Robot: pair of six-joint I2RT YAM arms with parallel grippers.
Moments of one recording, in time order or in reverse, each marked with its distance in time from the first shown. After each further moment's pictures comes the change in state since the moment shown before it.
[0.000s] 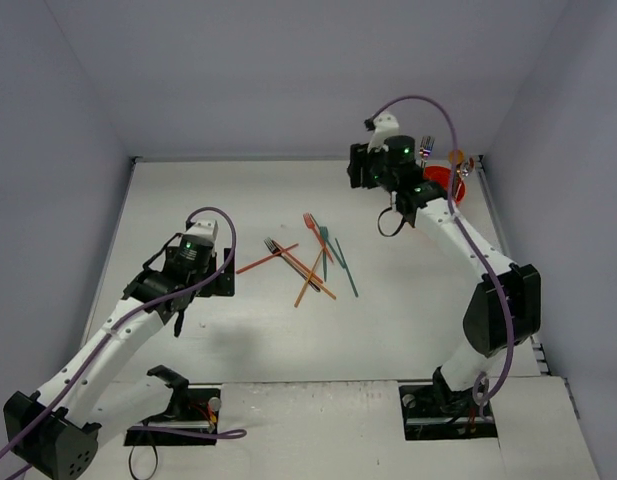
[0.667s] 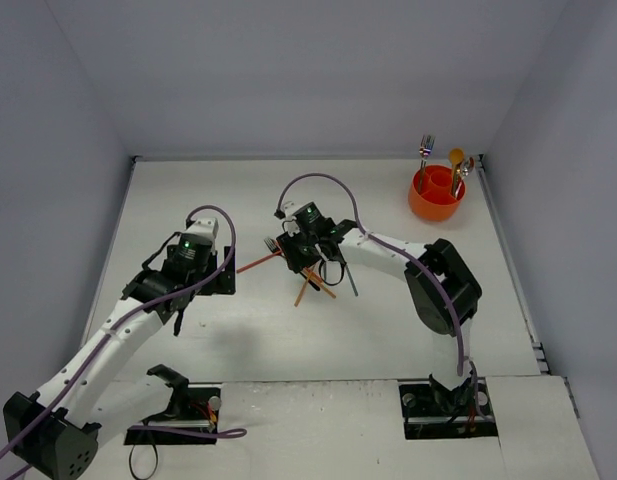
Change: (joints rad) left arm 0.001 -0.006 -0.002 0.014 0.017 0.000; right arm 0.377 0.271 -0.081 -0.162 -0.071 0.043
